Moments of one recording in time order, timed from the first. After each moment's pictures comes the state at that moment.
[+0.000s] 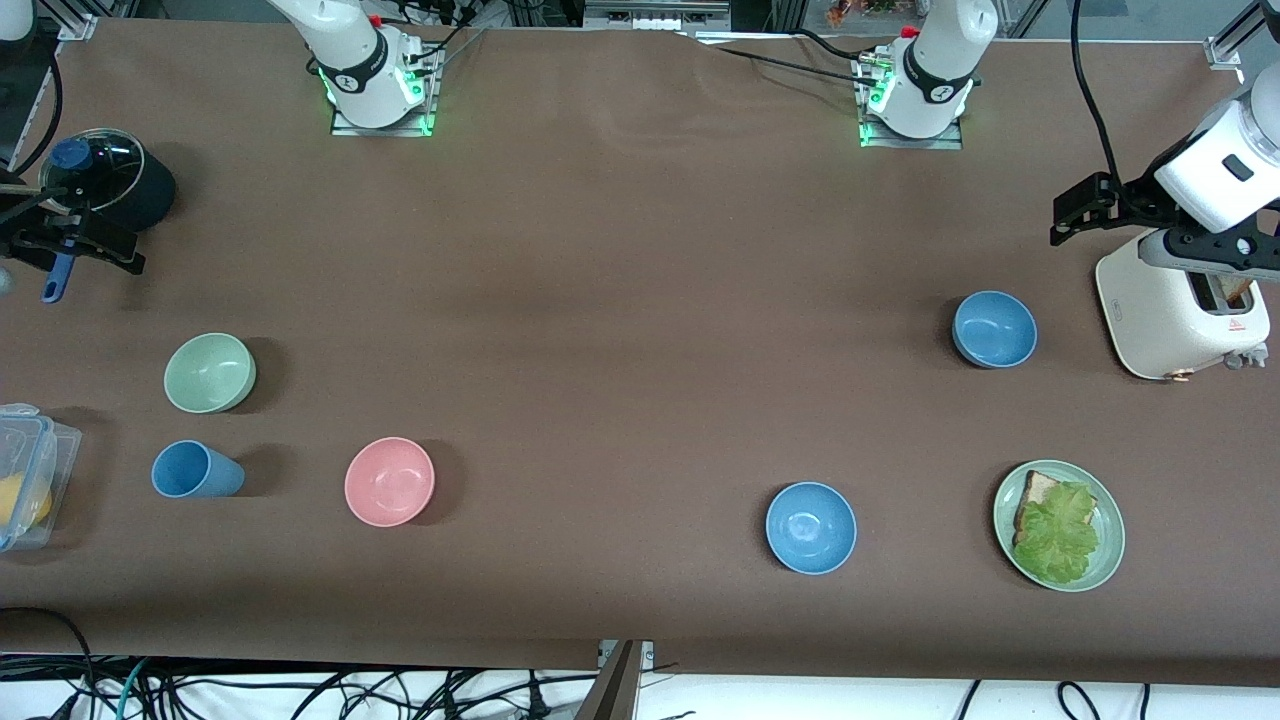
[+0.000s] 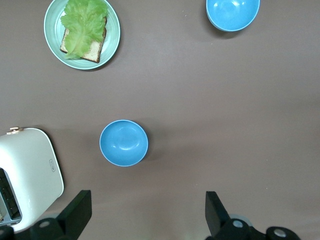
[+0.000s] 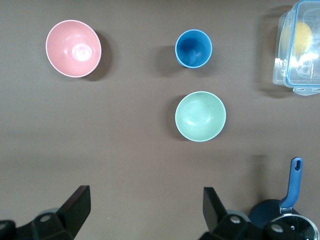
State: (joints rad) left arm -0.13 0.00 0.07 -1.61 -0.02 1.53 0.06; right arm -0.01 0.06 -0.05 -1.57 -0.04 1.61 -0.05
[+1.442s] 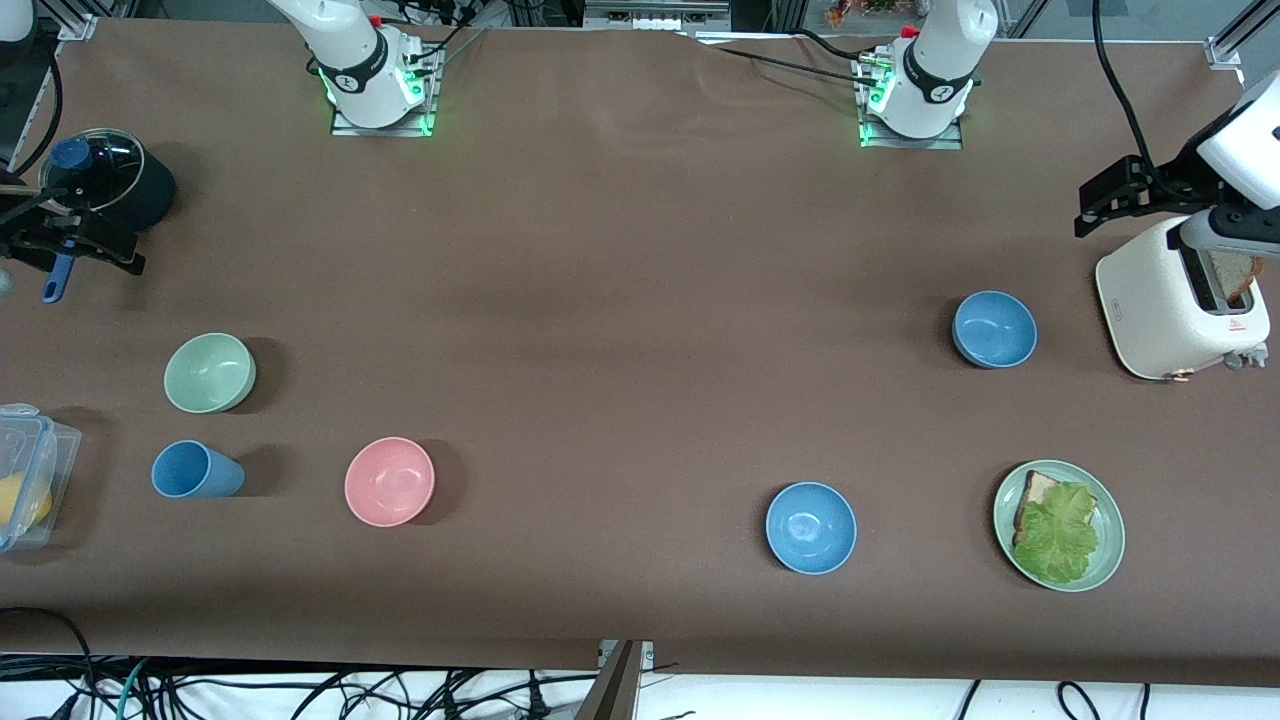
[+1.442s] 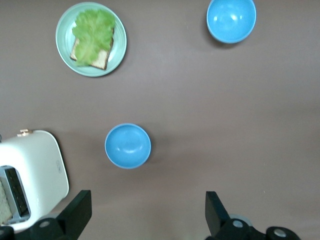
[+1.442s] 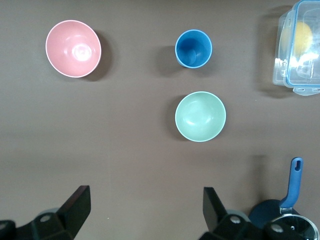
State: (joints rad) left arm -0.12 0.00 0.07 -1.54 -0.02 1.48 0.07; right arm -0.01 0.07 -0.05 -1.57 -0.04 1.61 -0.05
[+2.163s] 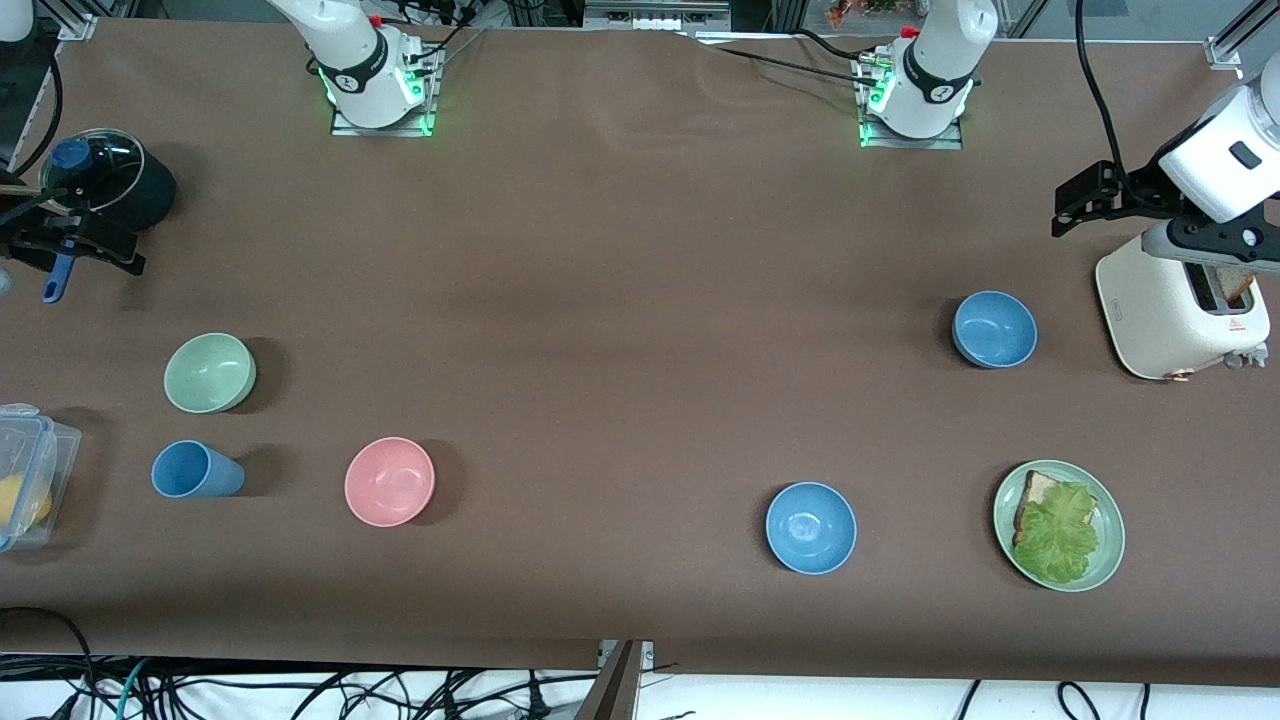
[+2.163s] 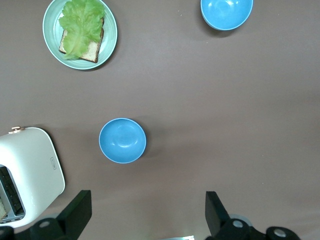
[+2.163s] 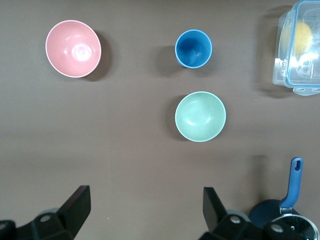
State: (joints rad) left arm -0.12 0.02 0.05 -1.54 -0.02 1.47 0.07; right arm -0.01 0.07 -0.05 -1.57 -0.04 1.61 -0.05
